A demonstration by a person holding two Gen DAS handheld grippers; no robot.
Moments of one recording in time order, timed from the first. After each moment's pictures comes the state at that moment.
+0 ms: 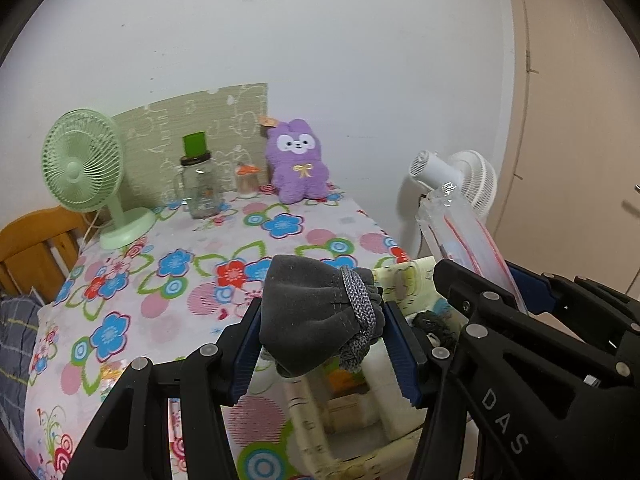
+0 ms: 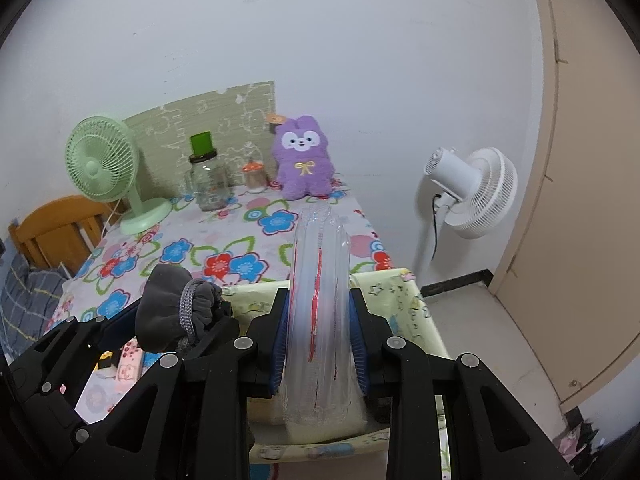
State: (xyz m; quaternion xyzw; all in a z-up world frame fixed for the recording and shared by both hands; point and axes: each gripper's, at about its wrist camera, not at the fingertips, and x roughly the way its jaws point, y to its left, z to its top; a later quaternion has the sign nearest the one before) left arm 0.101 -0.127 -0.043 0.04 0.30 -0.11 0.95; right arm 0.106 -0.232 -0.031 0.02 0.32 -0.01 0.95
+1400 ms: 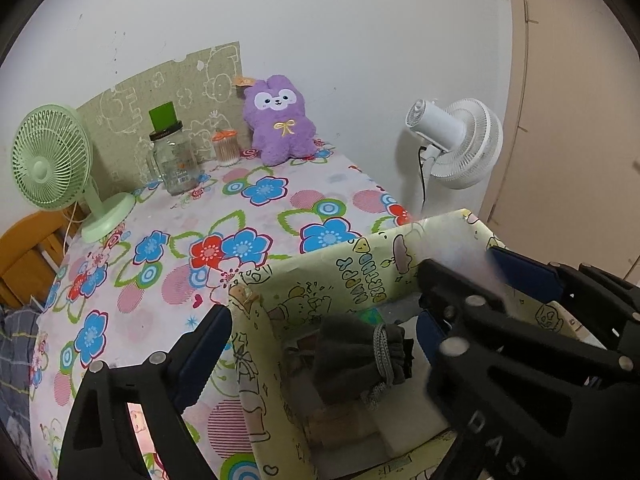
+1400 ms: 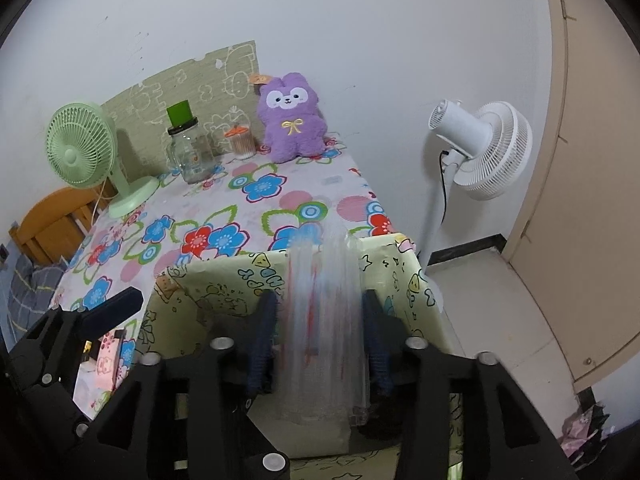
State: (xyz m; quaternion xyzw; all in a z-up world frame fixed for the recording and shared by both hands) left arm 0.139 -0.152 -0.076 0.08 0.37 -0.11 0.92; right arm 0.145 -0.261 -0.073 0.05 0.37 0.01 0.93
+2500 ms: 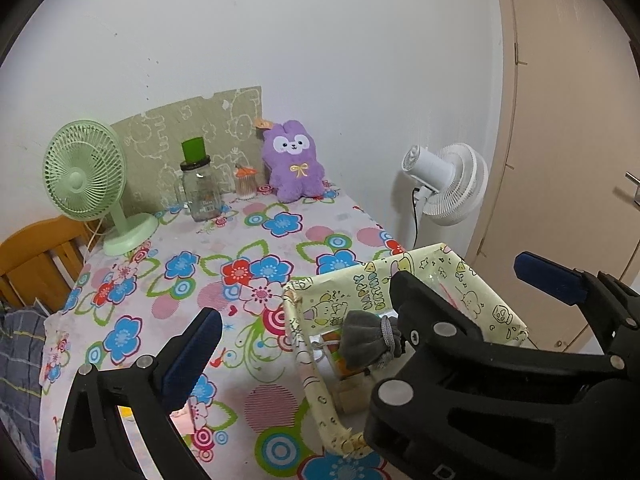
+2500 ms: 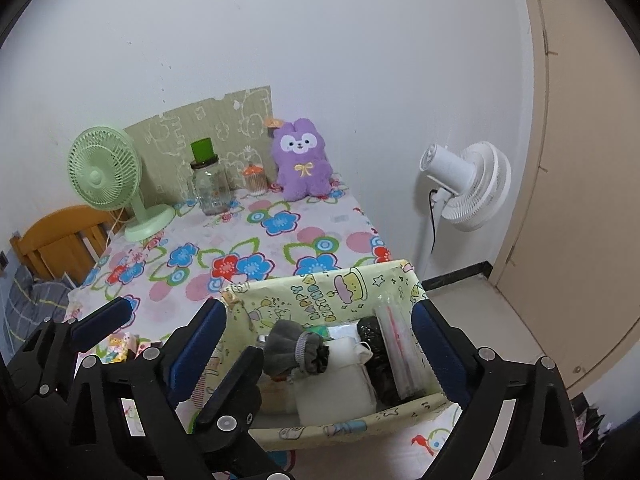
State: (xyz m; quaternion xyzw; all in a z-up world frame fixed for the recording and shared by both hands) left arm 0.082 -0.110 -0.027 0.05 0.30 -0.12 0.94; right arm 0.088 -0.222 -0.021 0.04 0.31 -0.01 0.95
